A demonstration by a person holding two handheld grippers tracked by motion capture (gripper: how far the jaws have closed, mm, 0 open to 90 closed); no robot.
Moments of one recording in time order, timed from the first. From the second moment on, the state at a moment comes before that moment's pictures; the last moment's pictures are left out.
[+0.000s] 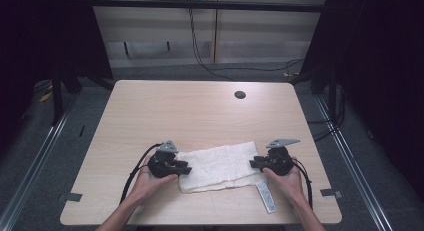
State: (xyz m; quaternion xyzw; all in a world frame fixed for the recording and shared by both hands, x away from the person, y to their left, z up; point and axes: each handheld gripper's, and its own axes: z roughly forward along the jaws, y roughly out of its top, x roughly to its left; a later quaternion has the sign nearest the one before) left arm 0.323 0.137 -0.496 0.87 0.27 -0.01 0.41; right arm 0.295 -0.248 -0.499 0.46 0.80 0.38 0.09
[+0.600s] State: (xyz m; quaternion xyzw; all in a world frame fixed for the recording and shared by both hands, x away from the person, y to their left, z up) left arm 0.361 0.152 -0.470 0.85 0.31 0.01 0.44; right arm 0.257 -0.171 -0.463 0.35 0.84 0.42 0.05
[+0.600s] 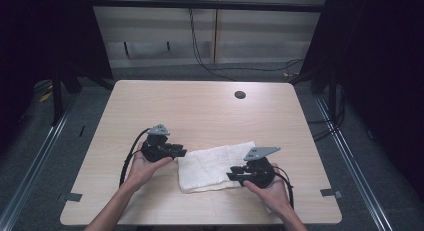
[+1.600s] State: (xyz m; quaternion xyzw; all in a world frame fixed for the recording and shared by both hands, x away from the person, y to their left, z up) left arm 0.367 0.164 -0.484 0.83 0.33 0.00 0.45; right arm 0.273 -0.043 -0.499 0.29 0.86 0.41 -0.03
